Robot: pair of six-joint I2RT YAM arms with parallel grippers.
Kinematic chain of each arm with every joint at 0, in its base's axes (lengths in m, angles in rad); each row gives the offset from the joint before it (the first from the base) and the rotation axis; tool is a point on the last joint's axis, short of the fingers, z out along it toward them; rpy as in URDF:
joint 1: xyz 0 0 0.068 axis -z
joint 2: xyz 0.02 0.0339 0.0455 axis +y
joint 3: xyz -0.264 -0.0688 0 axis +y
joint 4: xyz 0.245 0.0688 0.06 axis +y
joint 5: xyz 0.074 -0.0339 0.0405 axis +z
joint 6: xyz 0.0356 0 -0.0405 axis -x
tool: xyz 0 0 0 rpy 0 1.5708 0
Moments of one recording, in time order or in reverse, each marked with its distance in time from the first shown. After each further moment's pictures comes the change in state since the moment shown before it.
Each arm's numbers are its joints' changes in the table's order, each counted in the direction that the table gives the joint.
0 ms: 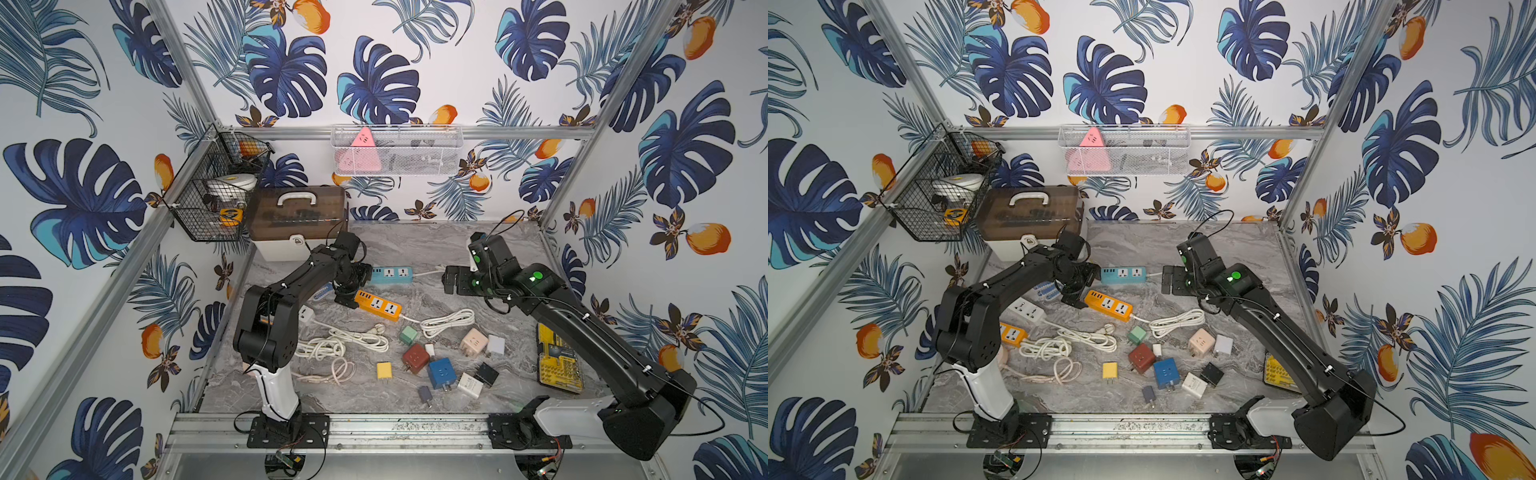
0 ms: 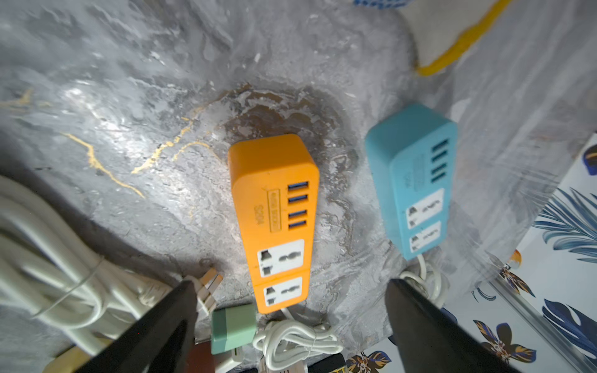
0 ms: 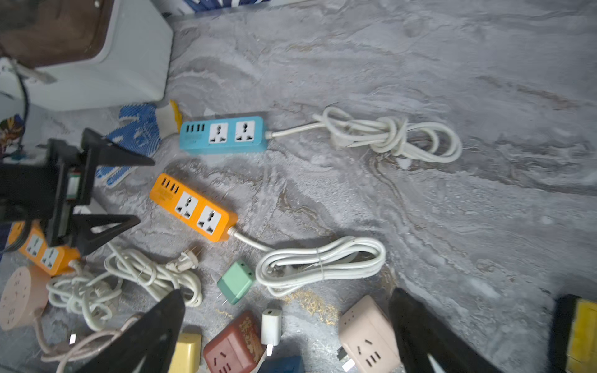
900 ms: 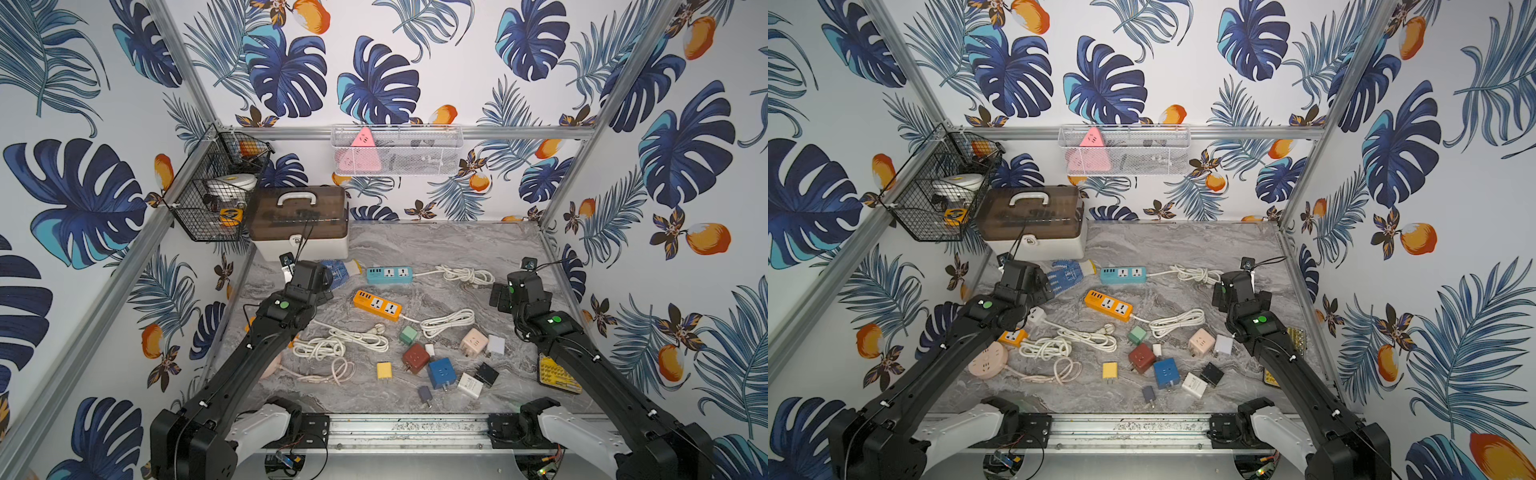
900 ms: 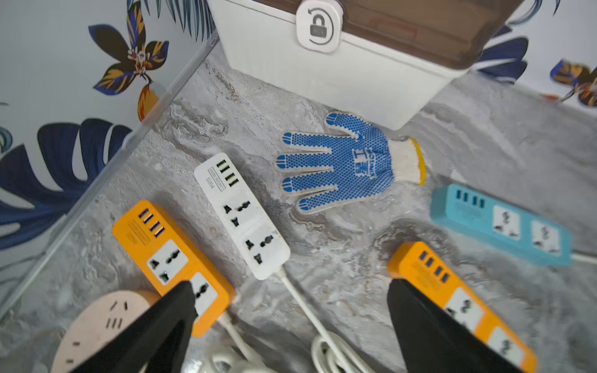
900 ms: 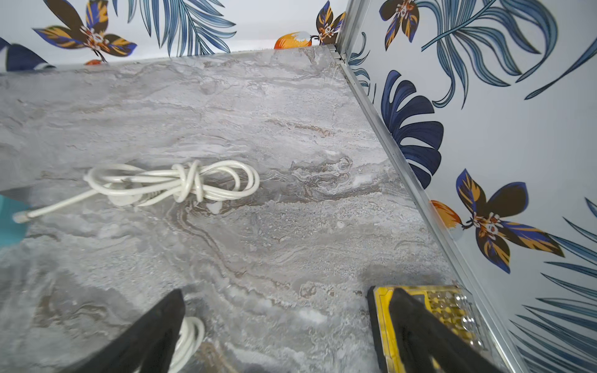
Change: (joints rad) left arm -0.003 -0.731 0.576 -0.228 0.713 -0.969; right arm 0.268 -0.285 0.656 -0.521 -0.344 0.265
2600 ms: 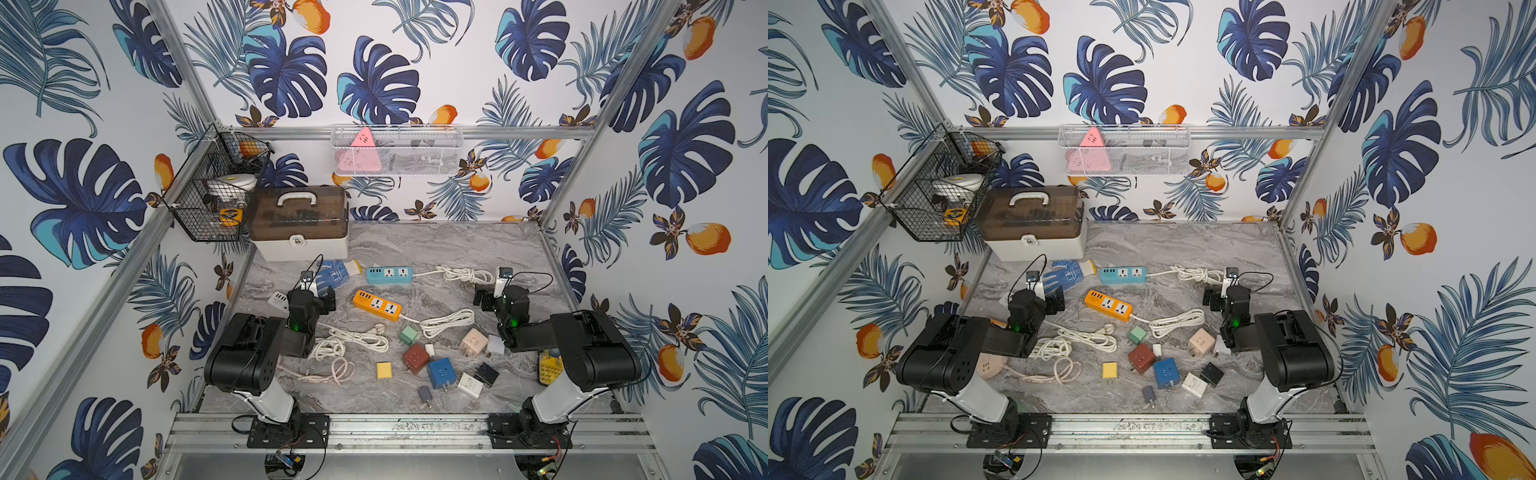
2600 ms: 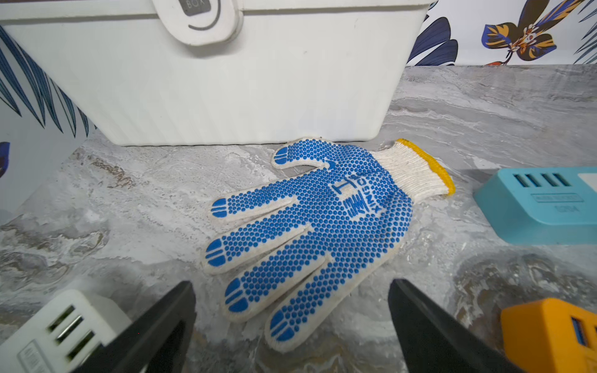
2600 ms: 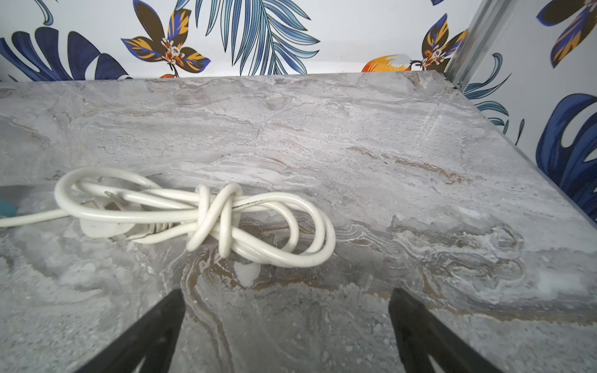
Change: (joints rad) left arm -0.213 0.561 0.475 -1.497 -0.339 -0.470; right arm 0.172 0.637 0.286 -1.242 0.397 0.197
